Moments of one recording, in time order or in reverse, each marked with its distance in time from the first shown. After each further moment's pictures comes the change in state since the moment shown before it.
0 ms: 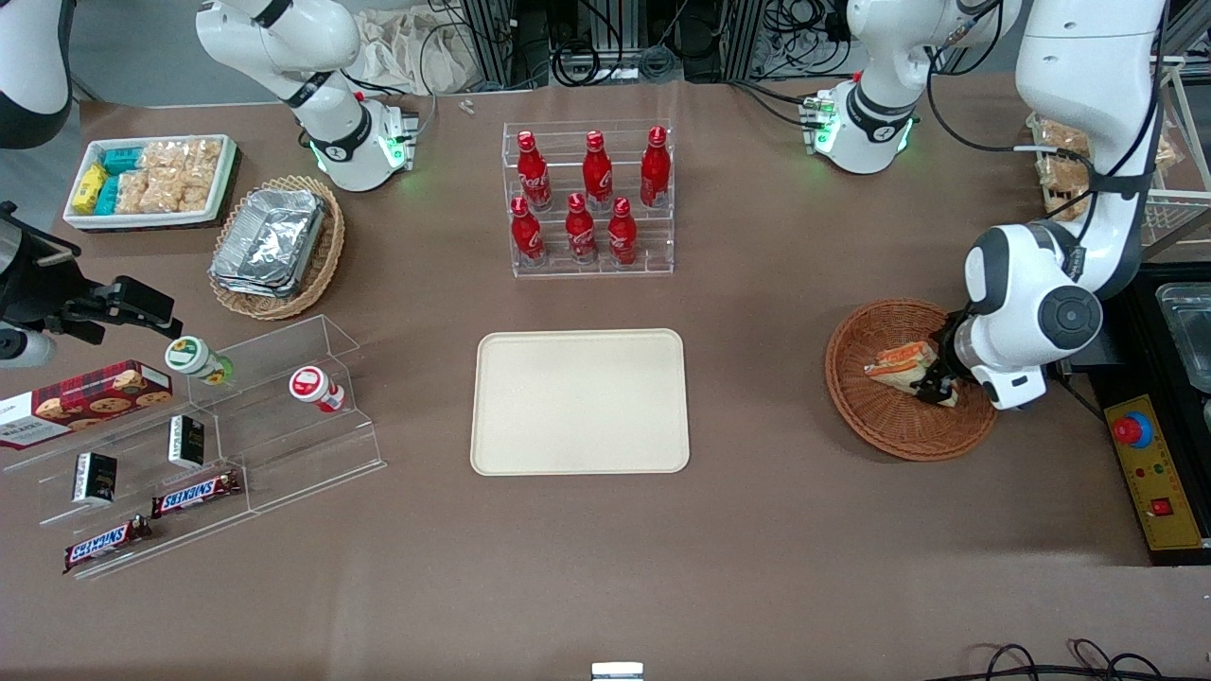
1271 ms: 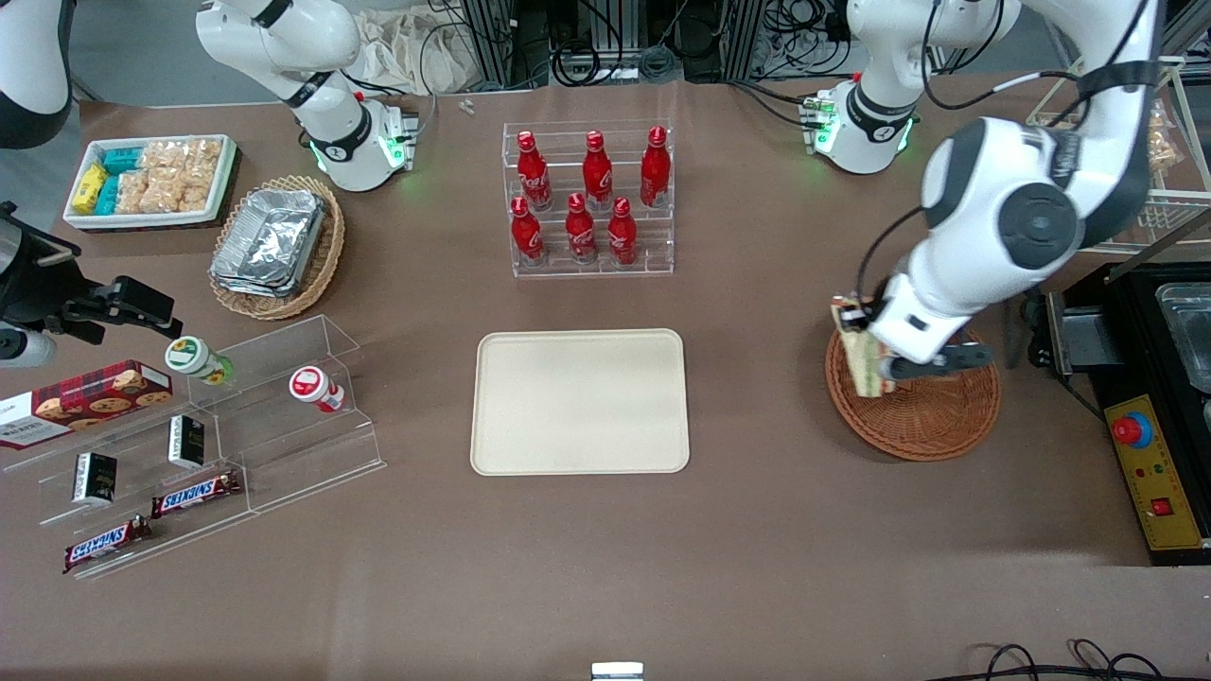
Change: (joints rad) arm -0.027 -0.193 -0.320 0.284 -0.046 -0.443 0.750
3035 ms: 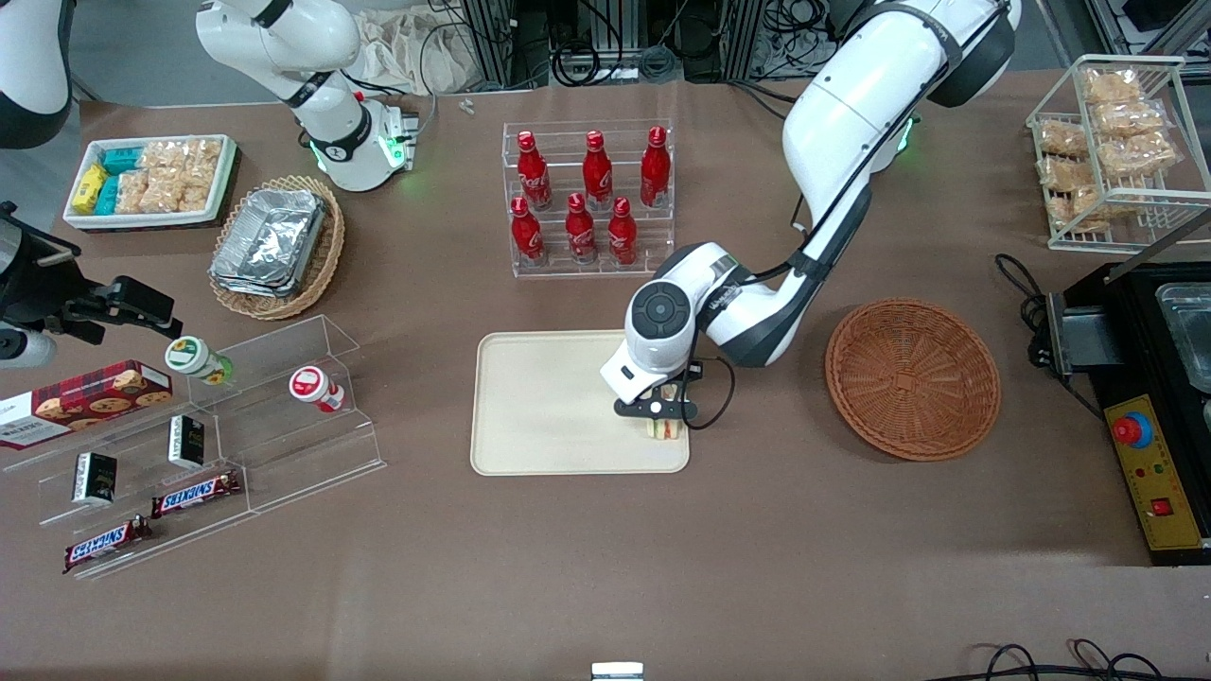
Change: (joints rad) arm -0.308 0.642 -0.109 0.363 0.289 0.306 -0.369
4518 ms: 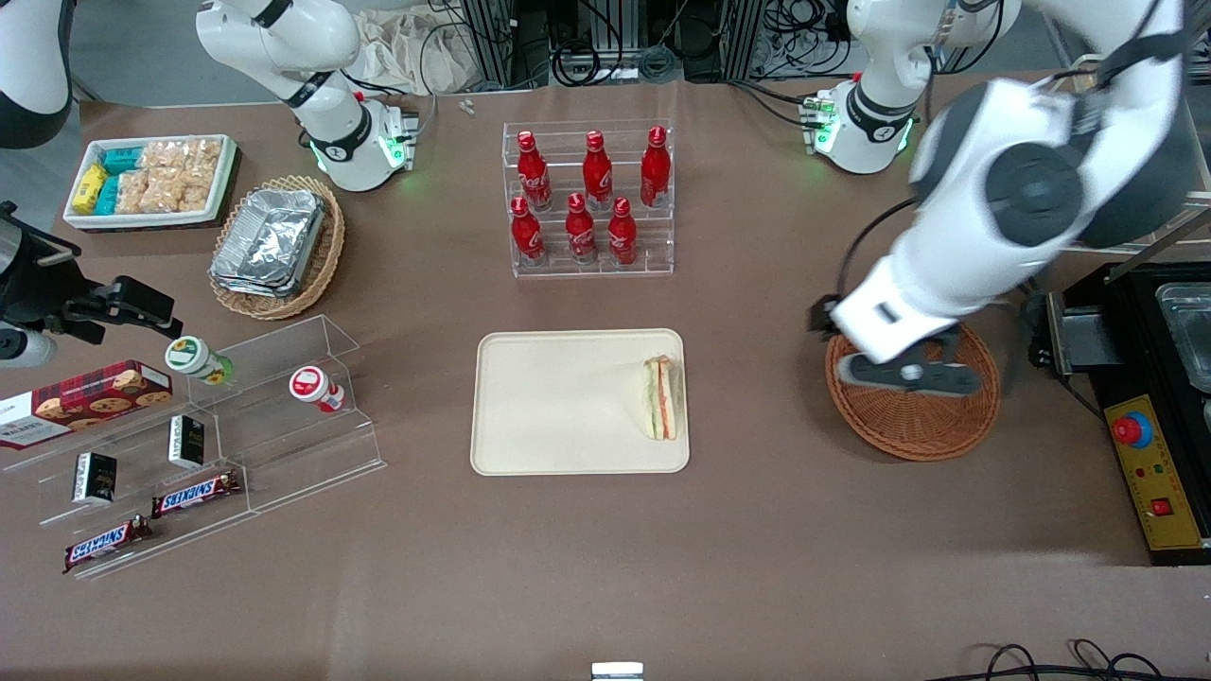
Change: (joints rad) arm 0.455 -0.572 0.016 0.062 -0.177 -0.632 0.637
